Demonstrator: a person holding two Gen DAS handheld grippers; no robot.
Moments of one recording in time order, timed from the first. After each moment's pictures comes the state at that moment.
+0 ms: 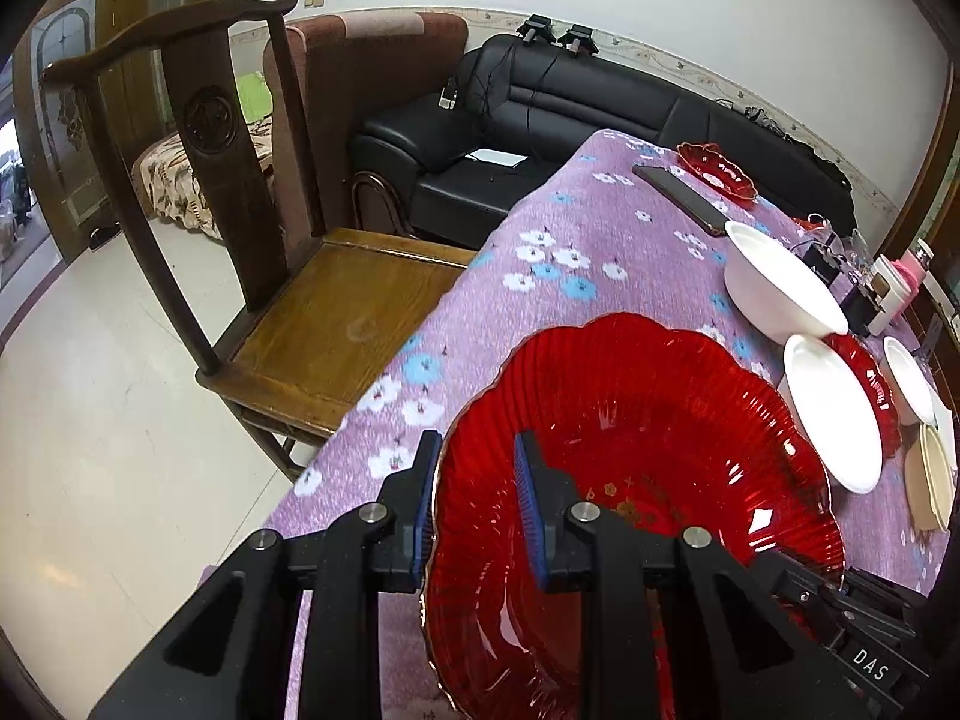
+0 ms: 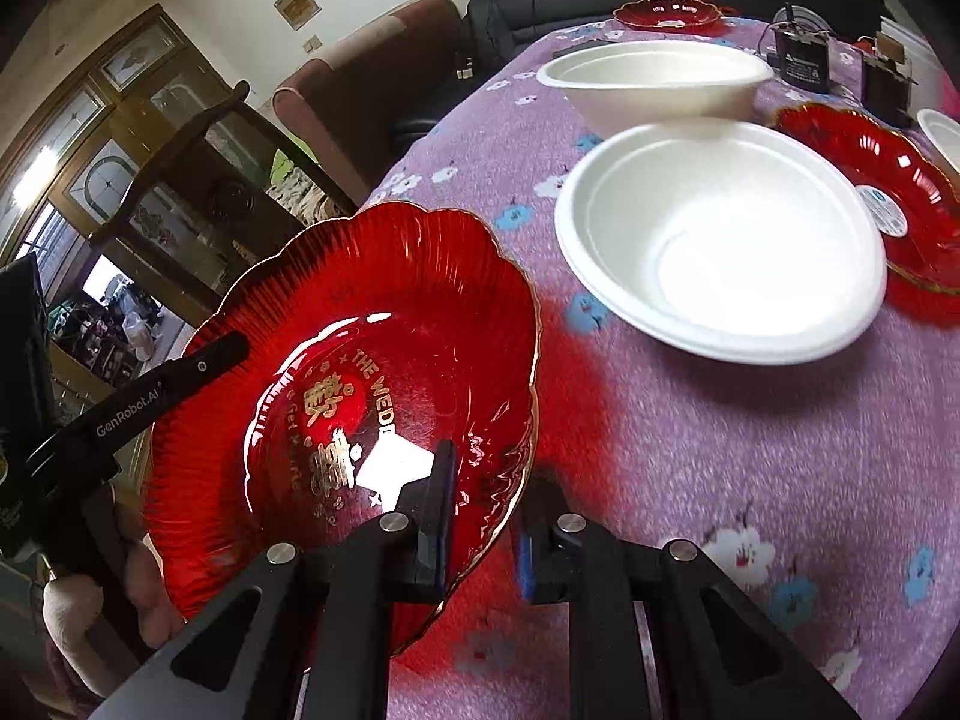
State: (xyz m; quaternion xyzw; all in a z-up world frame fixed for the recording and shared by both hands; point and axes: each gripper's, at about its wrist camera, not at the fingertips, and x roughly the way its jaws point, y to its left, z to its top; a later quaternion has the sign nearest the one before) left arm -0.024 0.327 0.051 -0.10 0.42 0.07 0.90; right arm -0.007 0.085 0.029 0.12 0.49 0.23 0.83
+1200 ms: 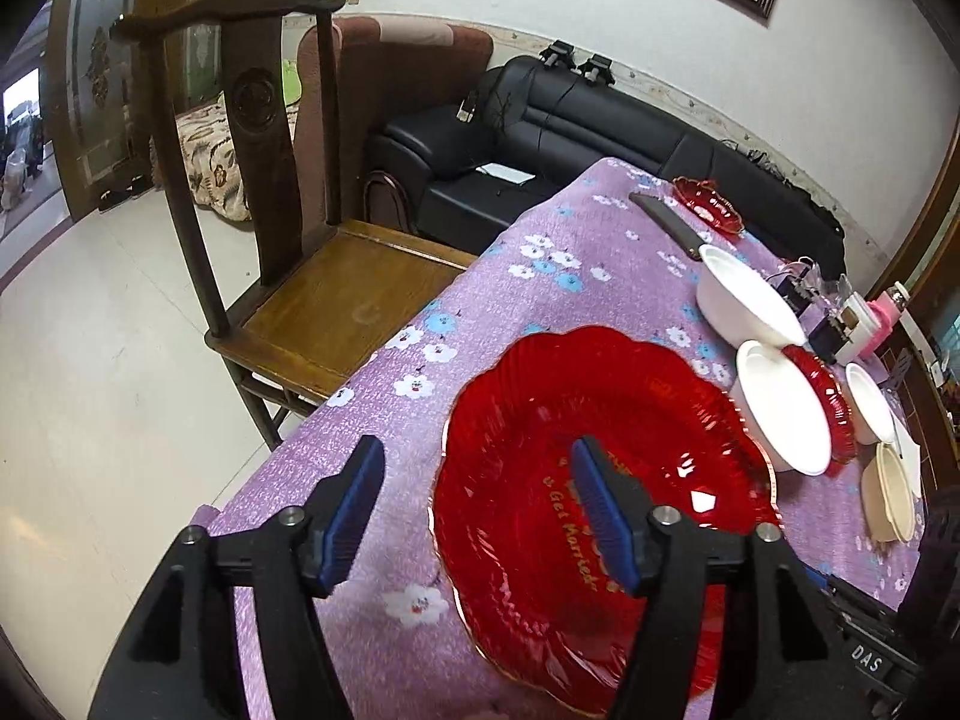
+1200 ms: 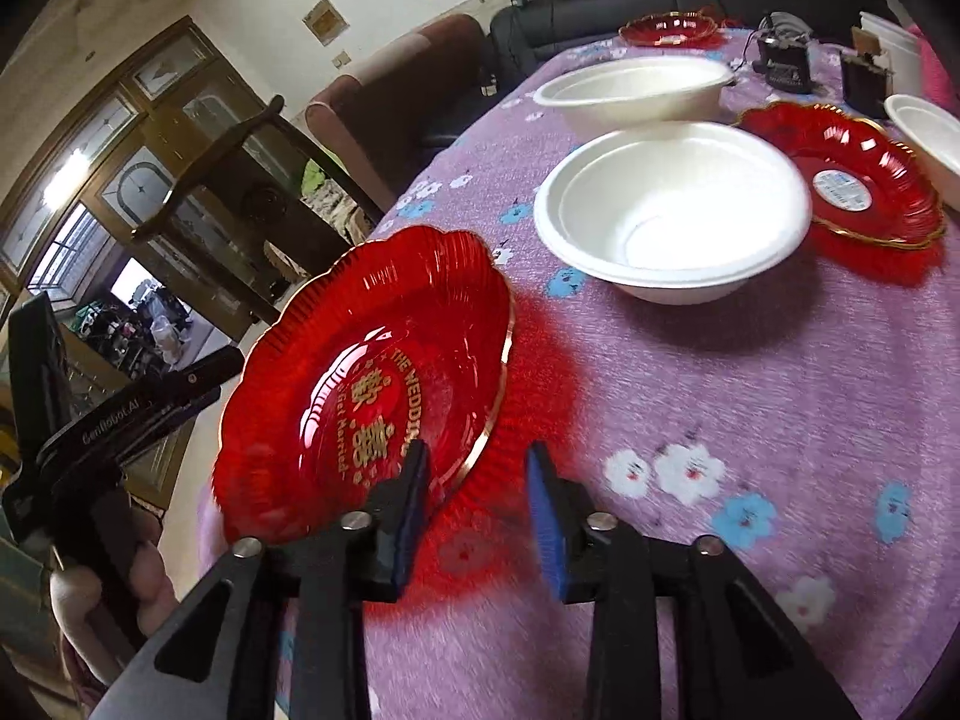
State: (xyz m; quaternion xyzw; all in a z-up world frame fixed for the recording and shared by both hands) left arm -0.083 0.327 0.070 -0.15 0.39 0.07 0.90; right arm -0.043 0.059 0.033 0.14 0.45 0.27 0.84
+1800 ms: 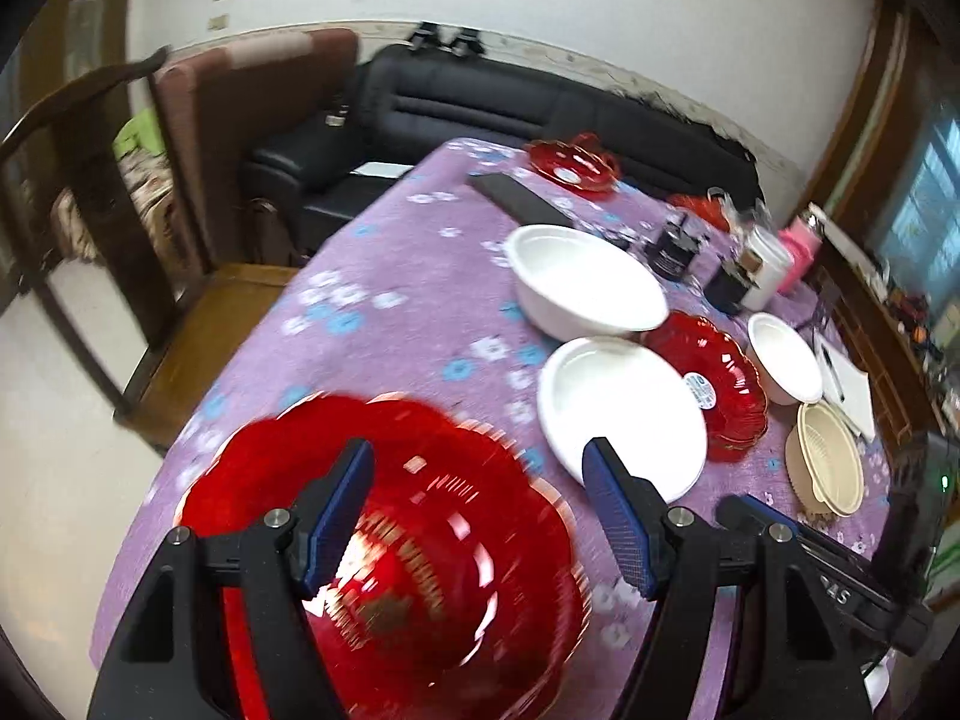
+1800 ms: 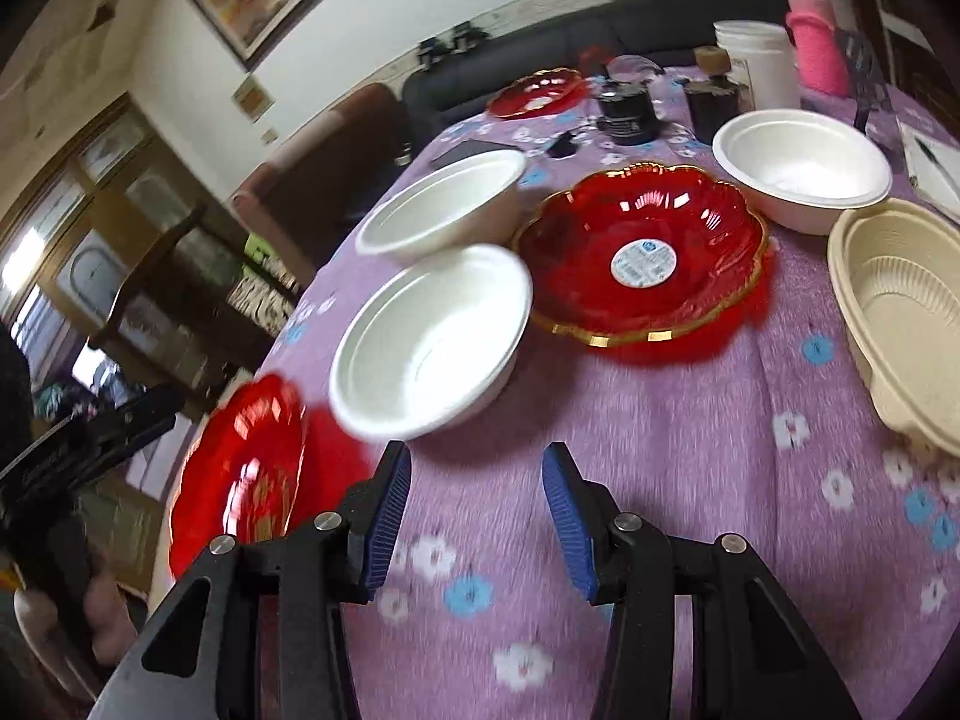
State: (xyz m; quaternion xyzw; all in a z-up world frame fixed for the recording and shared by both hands) left arm -0.007 0.205 0.106 -0.08 0.42 -0.04 0.90; right arm 0.008 -0.047 0.047 0.21 0.43 0.17 0.86
